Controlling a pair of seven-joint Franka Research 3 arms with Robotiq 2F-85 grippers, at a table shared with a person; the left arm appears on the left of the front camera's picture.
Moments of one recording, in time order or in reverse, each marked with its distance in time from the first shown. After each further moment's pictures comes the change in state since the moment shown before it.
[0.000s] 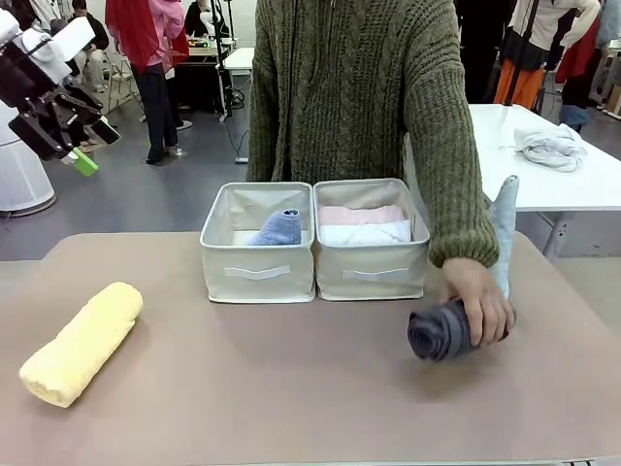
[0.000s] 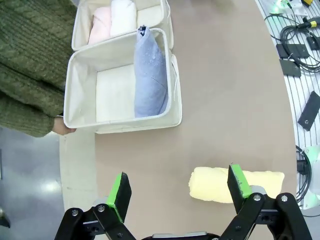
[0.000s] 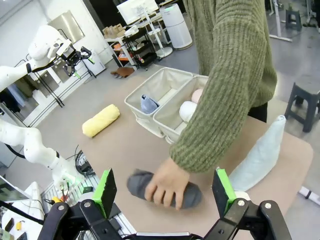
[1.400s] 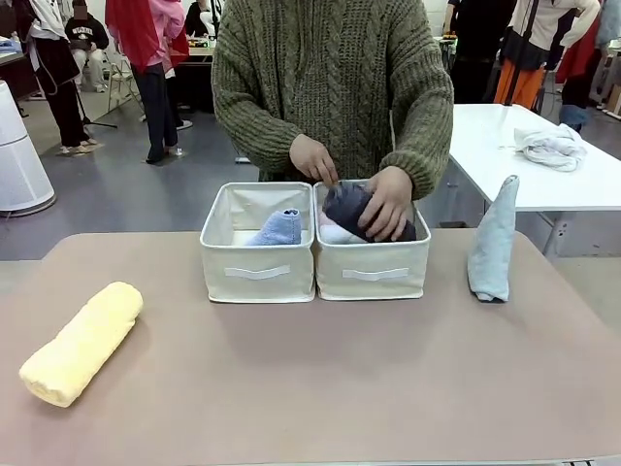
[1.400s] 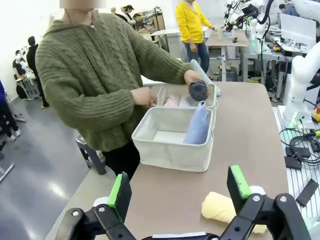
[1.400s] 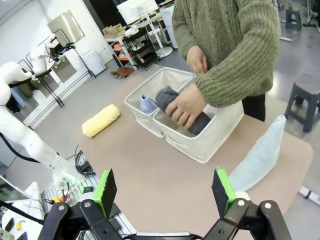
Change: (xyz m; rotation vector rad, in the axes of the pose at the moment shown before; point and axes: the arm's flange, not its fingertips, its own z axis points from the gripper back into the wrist) left arm -0.252 -0.018 0.154 0.197 -0.711 0.265; right arm 0.000 0.000 0.000 0.000 0.000 0.000
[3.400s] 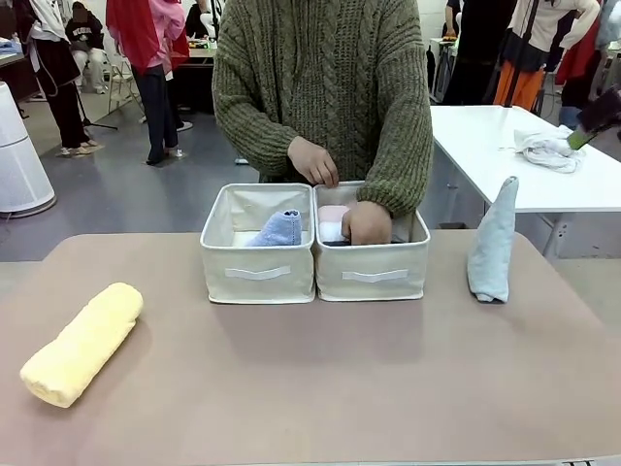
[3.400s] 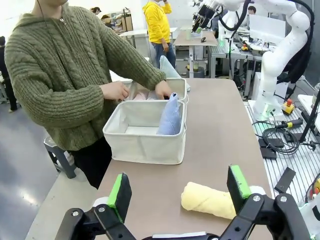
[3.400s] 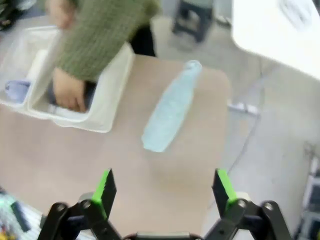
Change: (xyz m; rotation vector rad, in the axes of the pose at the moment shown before) left arm -0.038 0.026 -0.005 -0.190 -0.003 0.037; right arm 0.056 -0.007 -0.150 -0.727 0.430 -0.168
